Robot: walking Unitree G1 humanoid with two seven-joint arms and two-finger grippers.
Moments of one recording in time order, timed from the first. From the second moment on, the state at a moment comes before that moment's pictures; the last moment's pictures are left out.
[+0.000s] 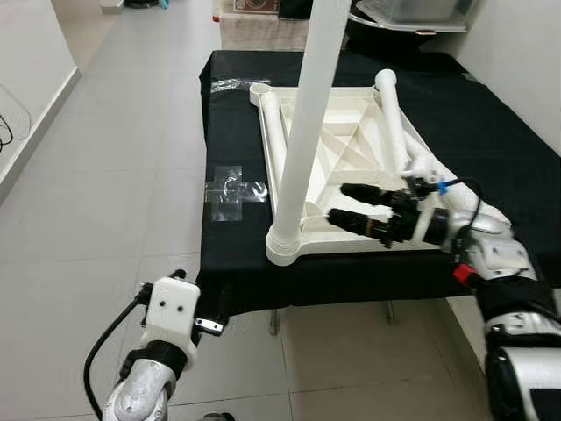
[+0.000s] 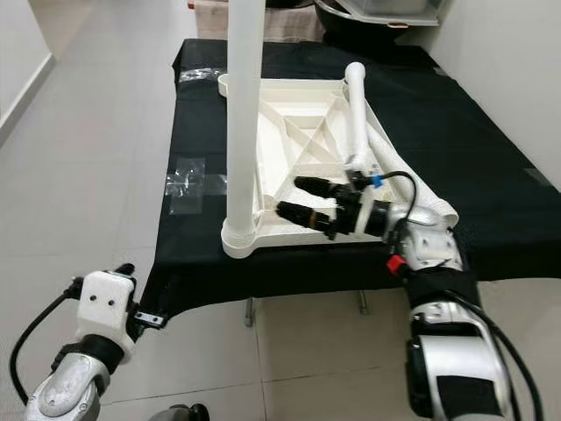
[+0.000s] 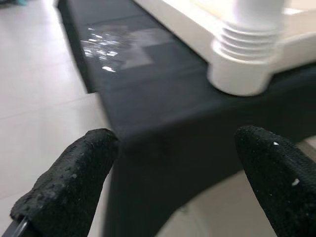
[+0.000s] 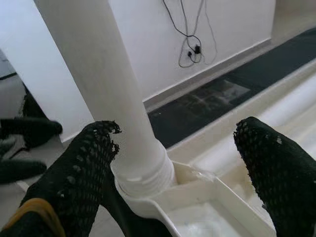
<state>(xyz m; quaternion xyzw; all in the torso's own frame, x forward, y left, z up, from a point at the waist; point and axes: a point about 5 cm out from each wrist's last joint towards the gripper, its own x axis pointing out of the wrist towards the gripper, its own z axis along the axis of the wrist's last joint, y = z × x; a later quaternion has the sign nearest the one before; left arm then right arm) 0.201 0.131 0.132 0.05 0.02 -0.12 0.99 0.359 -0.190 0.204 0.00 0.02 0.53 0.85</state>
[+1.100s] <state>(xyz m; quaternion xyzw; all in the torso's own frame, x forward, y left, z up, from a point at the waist) 0.198 0.128 0.130 0.06 0.02 -0.13 0.99 0.363 -0.104 0.219 0.01 -0.02 0.62 0.79</state>
